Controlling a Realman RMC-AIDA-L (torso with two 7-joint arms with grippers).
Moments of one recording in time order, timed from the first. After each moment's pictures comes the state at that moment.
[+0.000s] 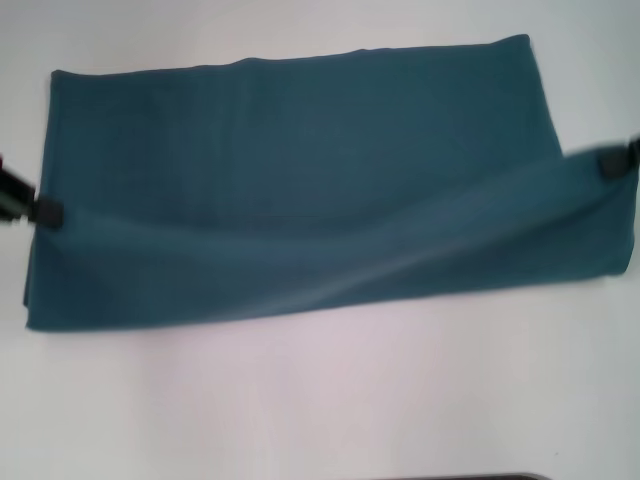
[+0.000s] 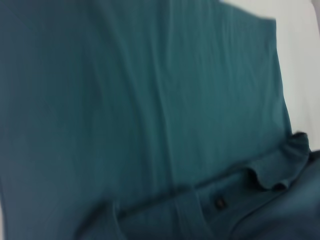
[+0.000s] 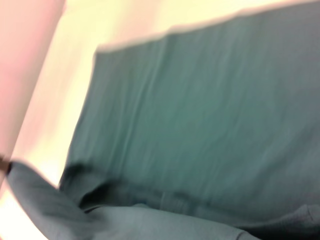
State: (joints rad) left arm -0.69 -1.87 -2.63 -0.87 -0.57 1.98 -2.55; right arm 0.66 1.83 -0.48 -0.79 -2.50 -1.92 2.38
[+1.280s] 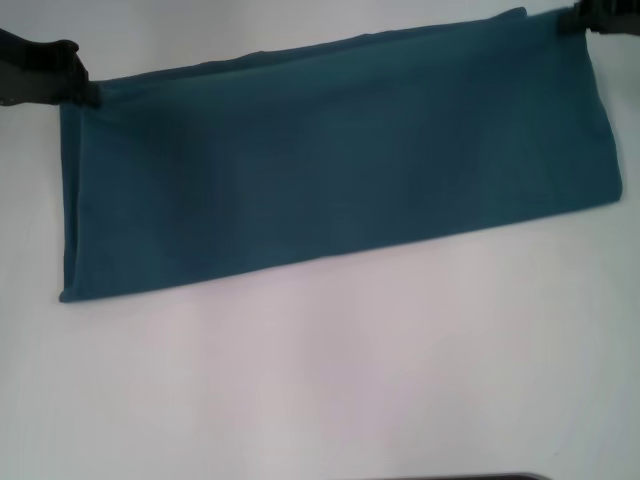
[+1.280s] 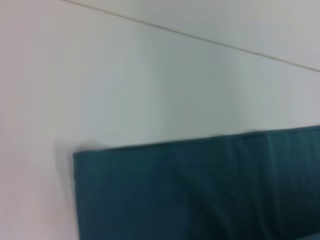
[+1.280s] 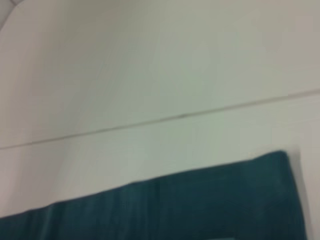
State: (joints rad) left arm -0.86 -1.90 -2.40 -0.71 -0.52 1.38 -2.76; right arm 0.76 1.92 -0.65 -0.74 -2.45 -1.21 2.52
